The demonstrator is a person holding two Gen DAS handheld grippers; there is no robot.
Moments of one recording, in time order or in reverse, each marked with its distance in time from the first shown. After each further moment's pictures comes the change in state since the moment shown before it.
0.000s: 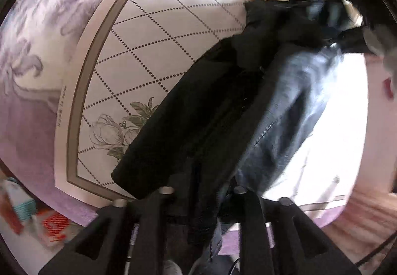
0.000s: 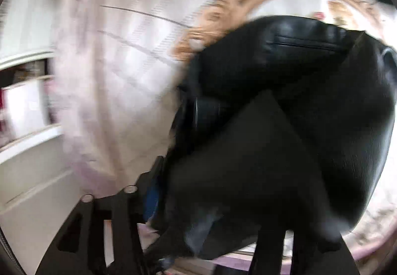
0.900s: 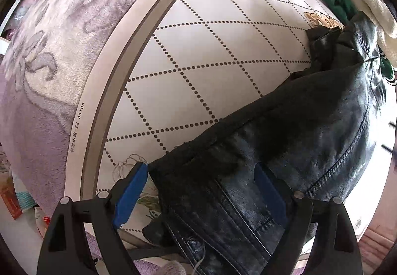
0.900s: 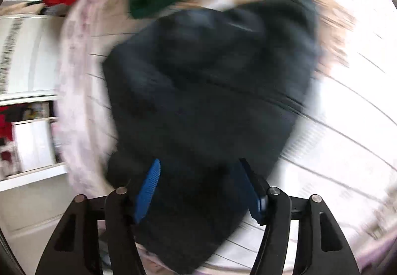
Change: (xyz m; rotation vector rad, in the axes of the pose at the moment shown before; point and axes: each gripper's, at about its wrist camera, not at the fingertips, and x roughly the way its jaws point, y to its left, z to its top) left arm 0.046 0.034 0.034 -0.098 -0.080 0.164; right arm -0.048 -0.144 -0.113 0.182 -0.248 -0.091
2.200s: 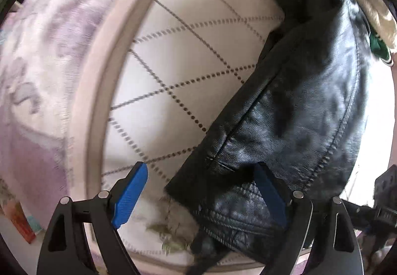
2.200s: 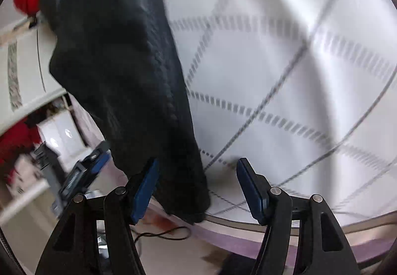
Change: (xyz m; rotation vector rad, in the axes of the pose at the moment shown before) left arm 0.014 -0.005 0.009 0.143 0.052 -0.052; right arm 0.074 -0.087 -0.128 0.192 0.257 0.307
